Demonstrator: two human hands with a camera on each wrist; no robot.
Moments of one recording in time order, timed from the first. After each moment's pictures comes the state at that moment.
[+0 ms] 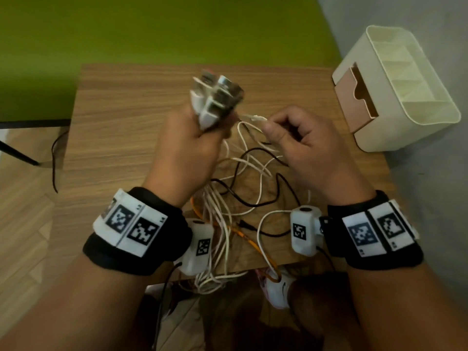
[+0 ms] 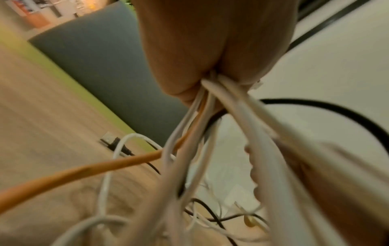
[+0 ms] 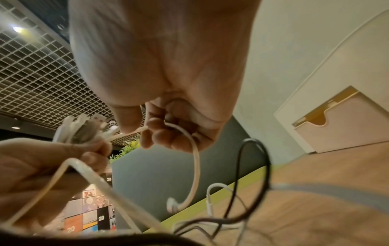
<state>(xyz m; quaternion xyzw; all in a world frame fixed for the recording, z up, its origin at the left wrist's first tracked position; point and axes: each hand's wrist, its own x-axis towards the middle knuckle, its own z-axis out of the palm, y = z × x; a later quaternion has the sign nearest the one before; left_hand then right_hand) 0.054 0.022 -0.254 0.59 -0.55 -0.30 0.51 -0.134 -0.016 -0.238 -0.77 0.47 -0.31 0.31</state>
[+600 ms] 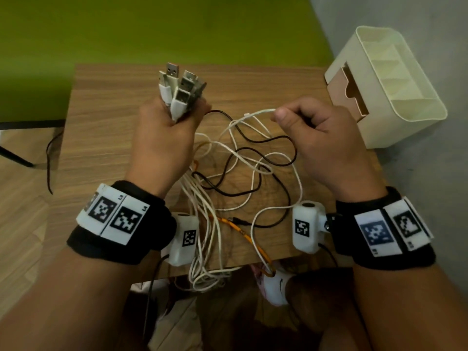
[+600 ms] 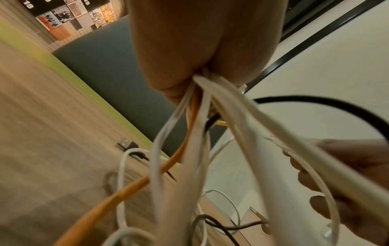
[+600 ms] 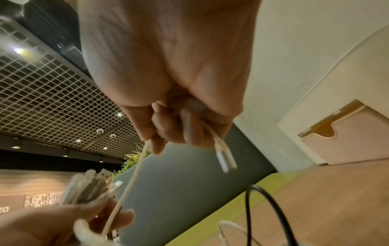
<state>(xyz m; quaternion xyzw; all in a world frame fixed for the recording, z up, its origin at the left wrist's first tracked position) 0.069 0.018 -0.252 0.63 -0.49 -0.30 0.53 -0.144 -0.011 -0.222 -0.75 0.50 -0.34 0.27</state>
